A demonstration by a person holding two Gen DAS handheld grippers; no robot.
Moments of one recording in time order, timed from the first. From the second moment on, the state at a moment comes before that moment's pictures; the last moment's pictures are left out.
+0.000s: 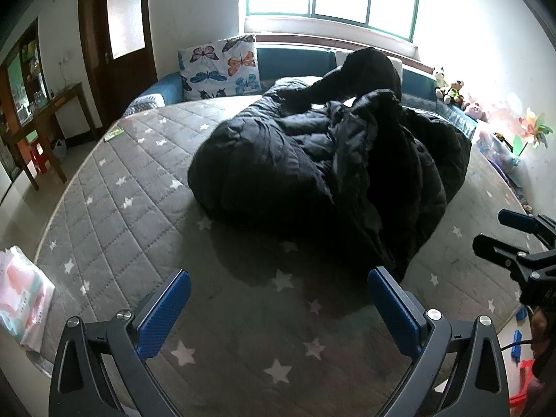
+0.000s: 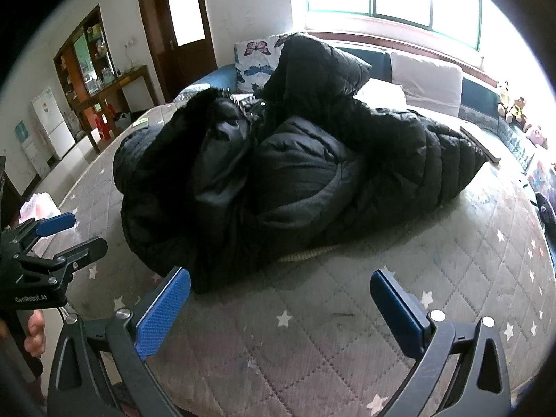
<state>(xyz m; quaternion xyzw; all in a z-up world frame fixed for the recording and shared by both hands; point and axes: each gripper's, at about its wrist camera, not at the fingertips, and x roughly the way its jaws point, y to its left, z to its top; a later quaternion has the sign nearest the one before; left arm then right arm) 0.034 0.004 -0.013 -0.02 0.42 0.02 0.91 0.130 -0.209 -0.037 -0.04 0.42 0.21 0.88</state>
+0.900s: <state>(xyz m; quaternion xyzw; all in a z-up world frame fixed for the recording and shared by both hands) 0.178 0.059 0.009 -0.06 0.44 0.00 0.89 0.285 -0.177 -0.016 -0.07 0.44 0.23 0.86</state>
